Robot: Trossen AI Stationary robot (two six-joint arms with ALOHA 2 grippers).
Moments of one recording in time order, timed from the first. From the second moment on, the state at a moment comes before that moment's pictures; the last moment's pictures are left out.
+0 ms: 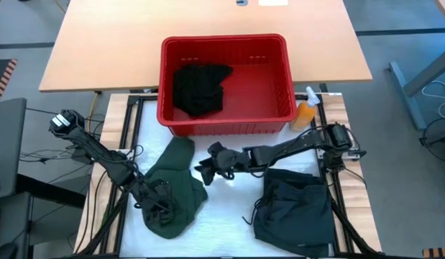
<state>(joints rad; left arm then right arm) -0.68 1.18 0.59 -0.26 -0.01 -0.99 0.17 1.91 1.36 0.13 0.24 0.82</state>
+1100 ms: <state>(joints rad) -0.66 1.18 0.59 -0.21 0.05 -0.95 0.15 2.18 1.70 -0.19 0.25 1.01</state>
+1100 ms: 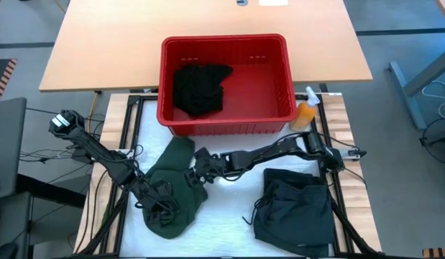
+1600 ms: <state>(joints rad) -0.66 1.18 0.59 -0.16 0.02 -0.91 0.15 2.31 1.70 0.14 0.11 1.07</state>
